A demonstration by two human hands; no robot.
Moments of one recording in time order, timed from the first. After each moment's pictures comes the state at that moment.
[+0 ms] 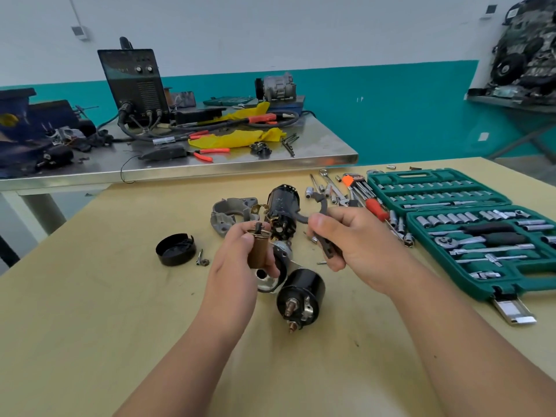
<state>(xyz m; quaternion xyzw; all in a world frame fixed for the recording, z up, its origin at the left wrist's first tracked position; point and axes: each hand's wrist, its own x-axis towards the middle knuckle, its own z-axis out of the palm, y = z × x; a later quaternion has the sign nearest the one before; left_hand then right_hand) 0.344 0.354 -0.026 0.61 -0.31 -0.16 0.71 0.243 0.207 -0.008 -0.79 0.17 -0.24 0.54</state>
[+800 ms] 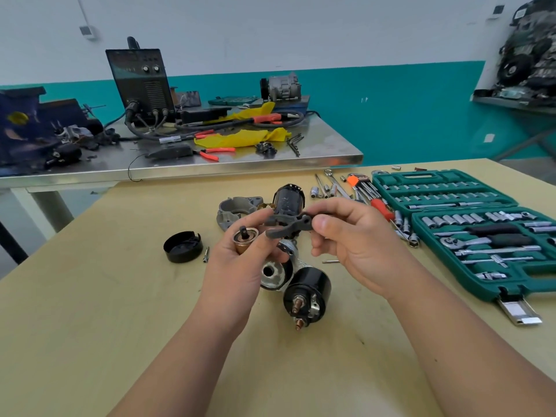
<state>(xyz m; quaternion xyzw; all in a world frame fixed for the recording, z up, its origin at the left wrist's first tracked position) 0.352 0.358 -0.030 0.55 -0.29 -0.18 0.76 0.252 0.215 -0.012 -0.64 0.05 -0.27 0.71</state>
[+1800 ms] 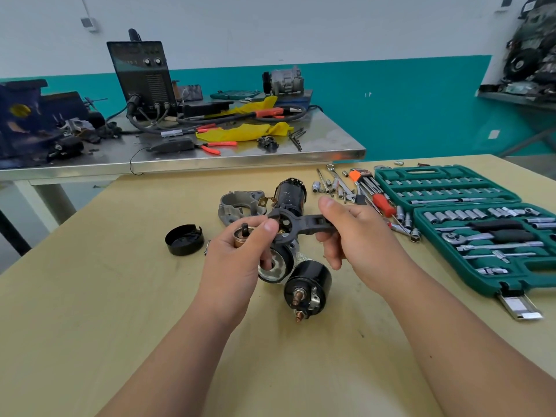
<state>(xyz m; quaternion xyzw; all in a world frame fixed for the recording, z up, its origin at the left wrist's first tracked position) 0.362 0.359 -0.040 0.57 -0.30 -0.16 0.75 0.249 0.224 -0.010 -0.74 0.22 -0.27 0.58</state>
